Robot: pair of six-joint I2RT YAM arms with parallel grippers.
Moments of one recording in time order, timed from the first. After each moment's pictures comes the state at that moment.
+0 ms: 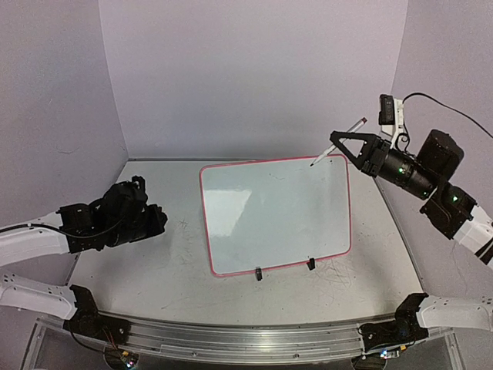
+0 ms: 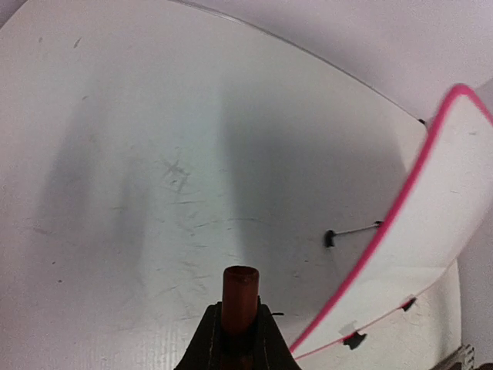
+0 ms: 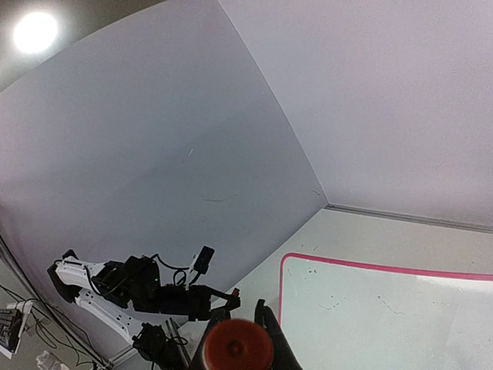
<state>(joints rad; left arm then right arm) -0.91 1.00 0.74 -0.43 -0.42 -0.91 0.61 0.91 0.97 0.11 -0.40 0.55</state>
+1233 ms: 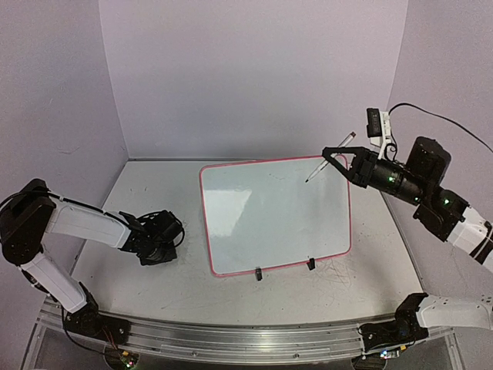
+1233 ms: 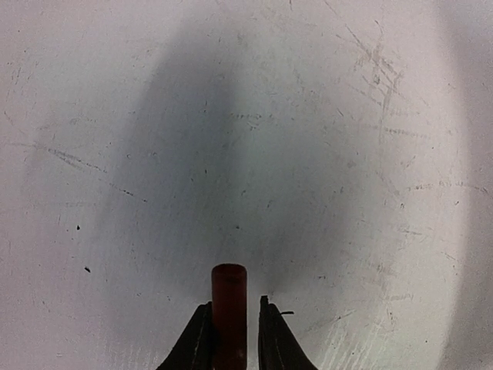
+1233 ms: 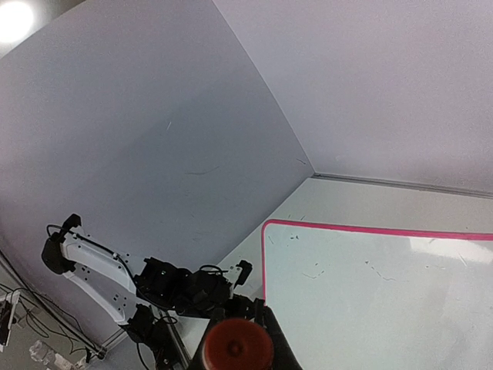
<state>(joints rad) -0.80 1.54 0.68 -0.35 -0.42 -1.02 0.61 0.93 0.91 0.07 -0.40 0.54</state>
